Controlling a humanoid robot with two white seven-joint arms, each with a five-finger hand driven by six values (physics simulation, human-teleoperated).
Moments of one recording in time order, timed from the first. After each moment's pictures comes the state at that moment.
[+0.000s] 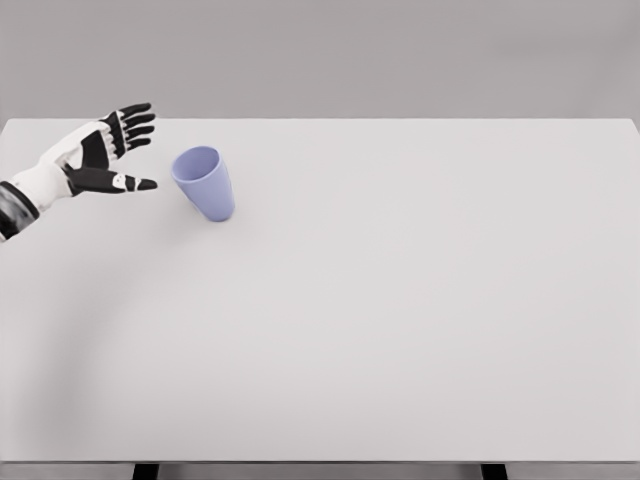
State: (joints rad) left arm -0.56 0.59 -0.35 -1.02 0.59 -0.10 -0.61; right arm -0.06 0.00 -0.21 0.18 -0.35 -0.09 0.15
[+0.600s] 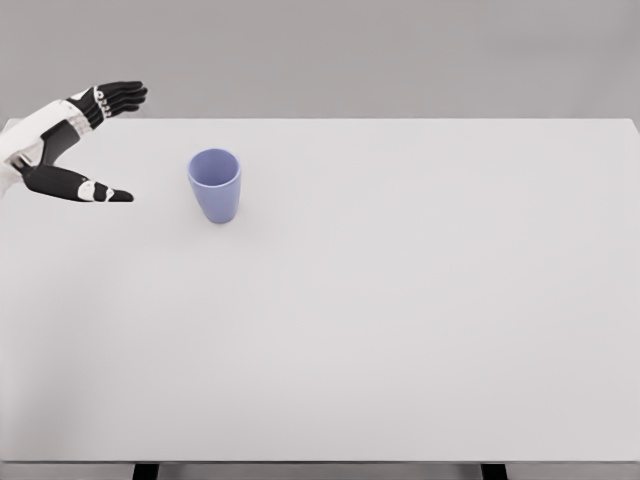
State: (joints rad) left arm -0.42 0.83 -0.35 -1.41 0.59 -0.43 -0.61; right arm -0.06 0.00 -0.21 0.18 -0.35 -0.09 0.15
